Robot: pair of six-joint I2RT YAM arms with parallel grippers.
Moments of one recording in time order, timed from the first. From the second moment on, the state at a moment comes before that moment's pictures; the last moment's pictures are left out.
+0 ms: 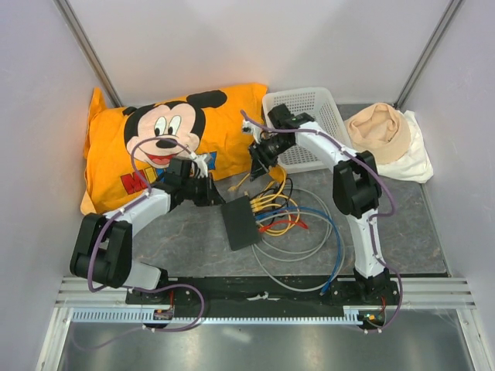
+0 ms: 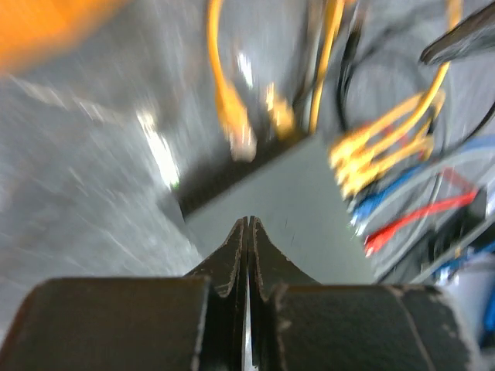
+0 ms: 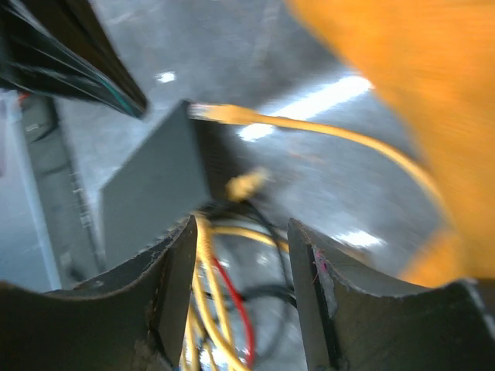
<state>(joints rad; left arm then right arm) -0.27 1.42 0.76 -0.18 0.52 -0.35 0.47 2.21 1.94 -0.91 -0.82 -0.37</state>
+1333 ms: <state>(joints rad) -0.32 1.48 0.65 -0.05 0.58 -0.34 0.53 2.42 2.01 -1.21 -0.93 -0.46</state>
